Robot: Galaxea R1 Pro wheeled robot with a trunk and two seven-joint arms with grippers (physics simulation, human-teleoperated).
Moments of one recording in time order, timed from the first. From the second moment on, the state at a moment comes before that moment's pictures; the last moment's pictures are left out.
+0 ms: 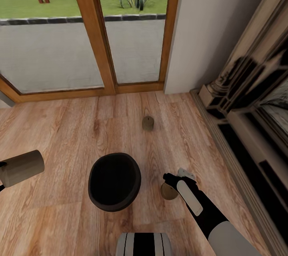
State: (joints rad) left arm 0.01 0.60 0.71 -1.52 2.04 1.01 0.27; right arm -0.59 0.02 0.37 -0.94 -0.90 0.41 -0.58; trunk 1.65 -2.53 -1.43
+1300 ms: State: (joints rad) left arm 0.01 0.60 0.71 -1.52 2.04 1.01 0.27; right arm -0.60 0.02 0.37 -0.87 -0.90 0.37 -0.56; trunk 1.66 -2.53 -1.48
